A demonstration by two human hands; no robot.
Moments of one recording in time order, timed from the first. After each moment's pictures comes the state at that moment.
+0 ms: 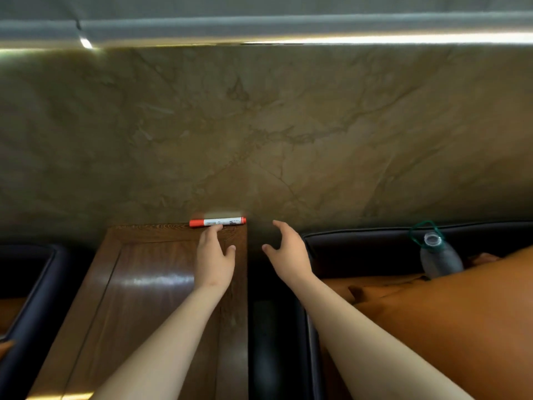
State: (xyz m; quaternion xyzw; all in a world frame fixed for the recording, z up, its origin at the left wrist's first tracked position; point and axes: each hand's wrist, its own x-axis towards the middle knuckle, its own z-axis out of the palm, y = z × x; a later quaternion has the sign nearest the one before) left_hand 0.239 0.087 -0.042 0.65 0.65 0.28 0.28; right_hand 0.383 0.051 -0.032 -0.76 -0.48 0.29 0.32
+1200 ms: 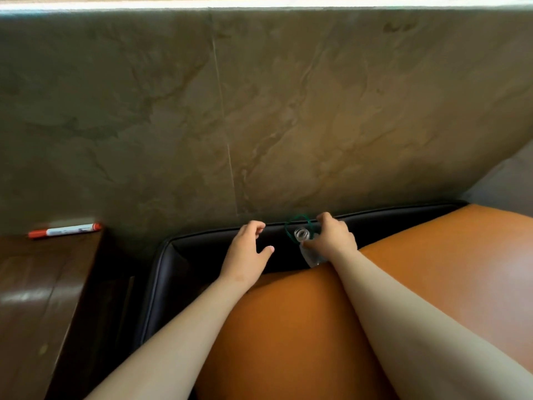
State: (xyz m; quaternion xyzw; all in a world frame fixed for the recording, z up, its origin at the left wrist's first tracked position) left_hand 0.577 -0.001 -0.056 0.75 0.51 0.21 0.36; right_hand 0.761 -0.034 -0.043 -0.87 -0.42 0.25 0.10
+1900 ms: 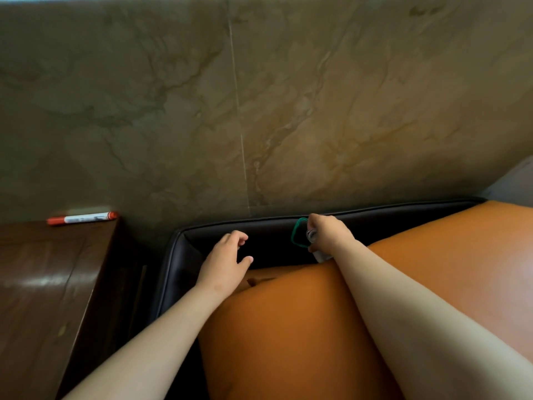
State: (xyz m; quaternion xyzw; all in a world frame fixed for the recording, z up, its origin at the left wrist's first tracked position) left_hand 0.519 0.001 -0.077 0.78 0.53 0.15 0.29; right_hand 0.752 -0.016 -0.054 -0.80 -0.55 0.24 -0.01
